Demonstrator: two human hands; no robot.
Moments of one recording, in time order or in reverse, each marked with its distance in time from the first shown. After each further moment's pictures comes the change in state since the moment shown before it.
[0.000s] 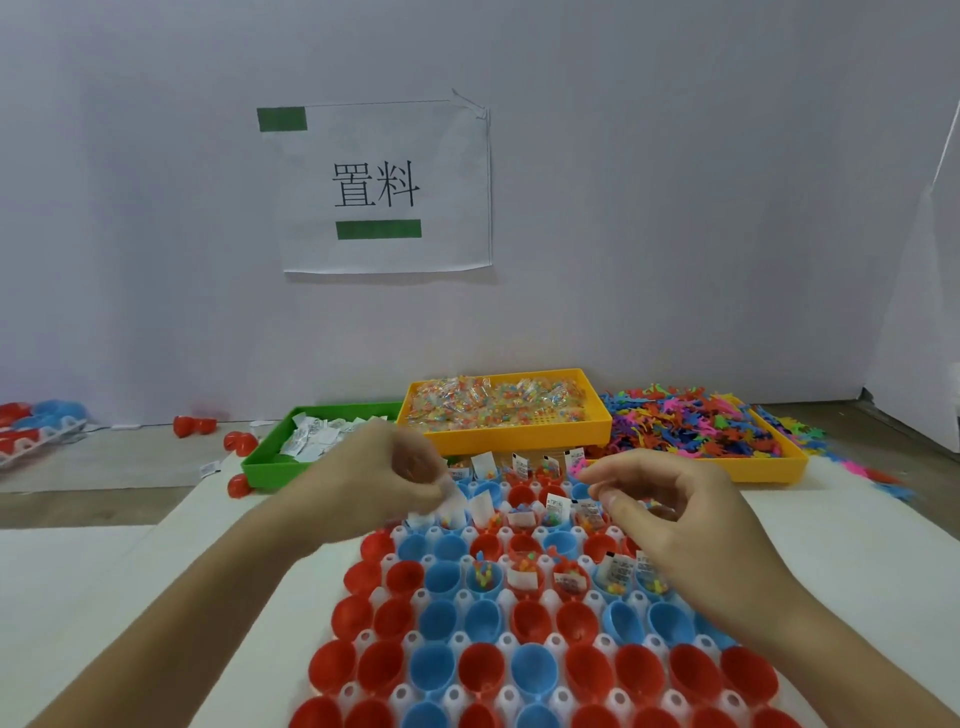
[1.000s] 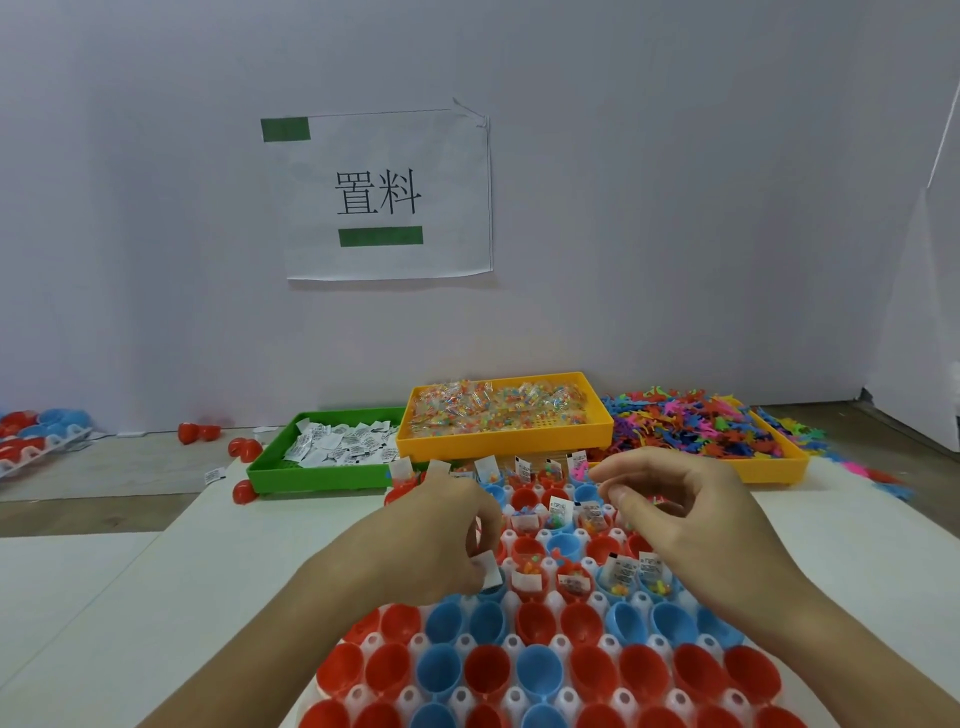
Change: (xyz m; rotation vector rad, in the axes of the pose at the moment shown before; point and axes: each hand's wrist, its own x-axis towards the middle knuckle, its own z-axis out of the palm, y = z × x) left_hand -0.011 0.025 0.039 0.451 -0.188 0.148; right_hand 0.001 0.001 -0.003 0.001 0.019 0.009
